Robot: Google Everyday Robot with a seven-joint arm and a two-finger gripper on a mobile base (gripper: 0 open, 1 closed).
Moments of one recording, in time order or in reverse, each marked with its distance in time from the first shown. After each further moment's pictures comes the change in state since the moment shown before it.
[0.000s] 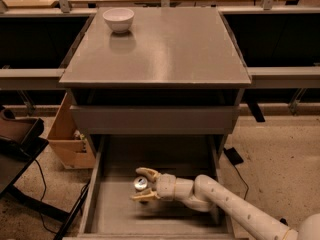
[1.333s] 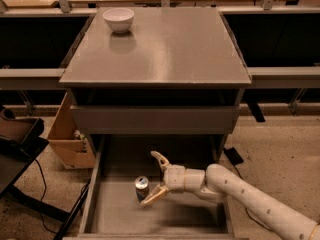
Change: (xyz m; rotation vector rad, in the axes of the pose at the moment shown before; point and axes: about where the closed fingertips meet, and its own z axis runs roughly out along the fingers) arm -0.063 -0.001 -0.031 -0.014 0.069 -0.061
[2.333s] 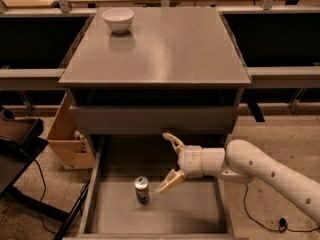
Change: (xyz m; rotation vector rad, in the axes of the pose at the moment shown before) arm -0.102 -0.009 -0.060 0.006 0.204 -0.106
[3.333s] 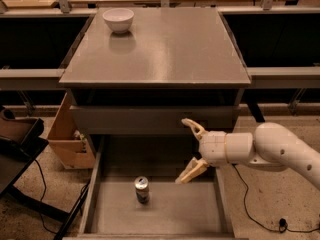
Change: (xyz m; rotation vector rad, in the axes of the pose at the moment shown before) arm -0.044 -0.020 -0.071 0.043 0.122 -0.088
